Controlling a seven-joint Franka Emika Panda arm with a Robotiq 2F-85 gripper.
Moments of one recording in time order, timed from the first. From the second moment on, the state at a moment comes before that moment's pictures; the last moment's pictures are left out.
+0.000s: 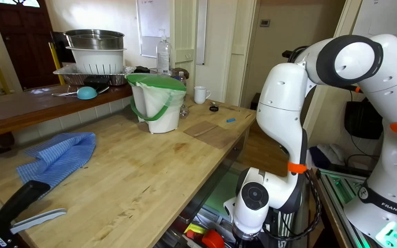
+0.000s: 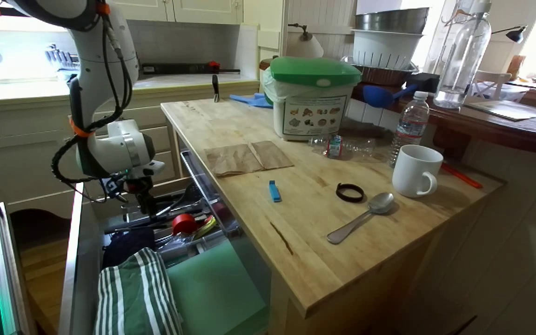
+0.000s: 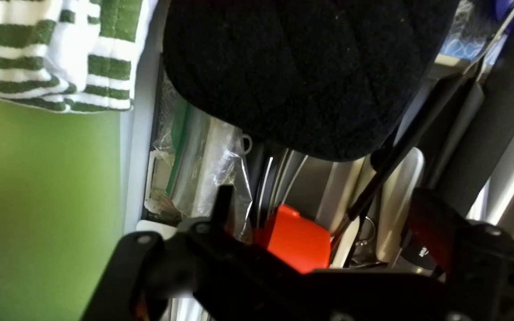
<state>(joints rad) -0.04 0.82 0.21 -2.25 -1.33 2.78 1.47</state>
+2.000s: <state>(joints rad) -0.08 1.14 0.27 -1.94 -1.26 2.80 1.48</state>
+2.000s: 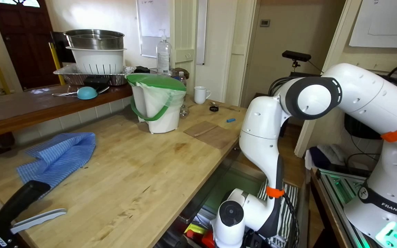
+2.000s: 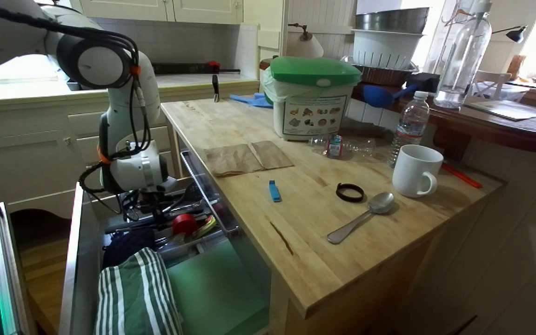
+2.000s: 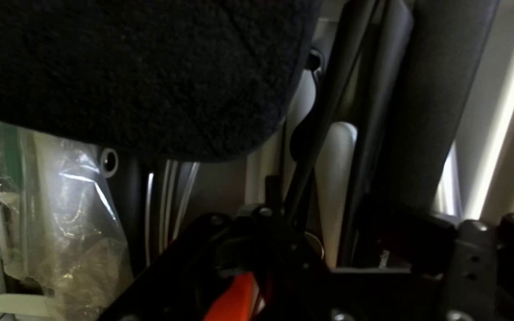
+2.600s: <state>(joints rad) -0.11 1.10 0.28 -1.99 -1.28 2.86 1.48</state>
